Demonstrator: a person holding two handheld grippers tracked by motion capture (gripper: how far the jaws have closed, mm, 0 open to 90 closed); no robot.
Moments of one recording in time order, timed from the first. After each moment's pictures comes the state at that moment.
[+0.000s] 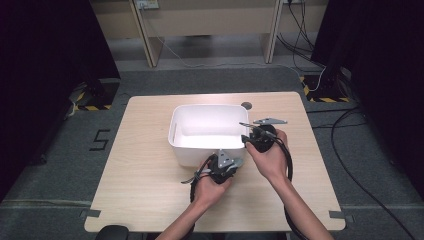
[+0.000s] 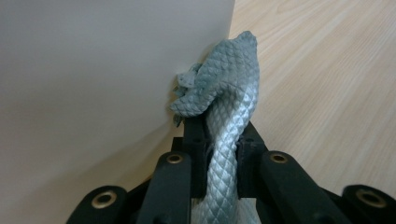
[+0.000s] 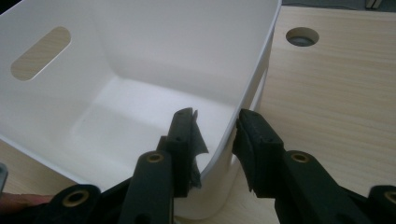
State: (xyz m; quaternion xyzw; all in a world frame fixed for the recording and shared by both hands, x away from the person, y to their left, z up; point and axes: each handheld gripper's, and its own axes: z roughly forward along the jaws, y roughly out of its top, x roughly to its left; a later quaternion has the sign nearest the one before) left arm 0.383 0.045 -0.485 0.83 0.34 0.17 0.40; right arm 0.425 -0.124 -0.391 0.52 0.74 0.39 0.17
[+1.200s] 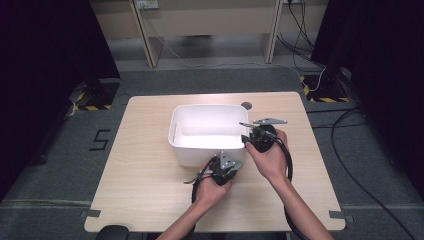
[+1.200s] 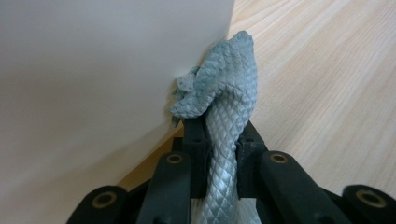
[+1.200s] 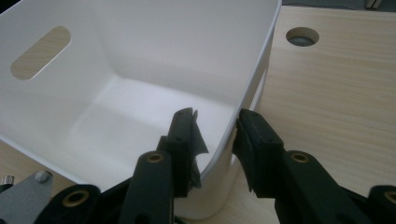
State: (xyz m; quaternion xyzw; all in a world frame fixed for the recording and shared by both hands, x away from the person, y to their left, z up) left arm 0.386 0.039 -0.499 0.84 0.35 0.16 0.38; right arm 0.425 -0.124 -0.391 0.52 0.74 0.39 0.17
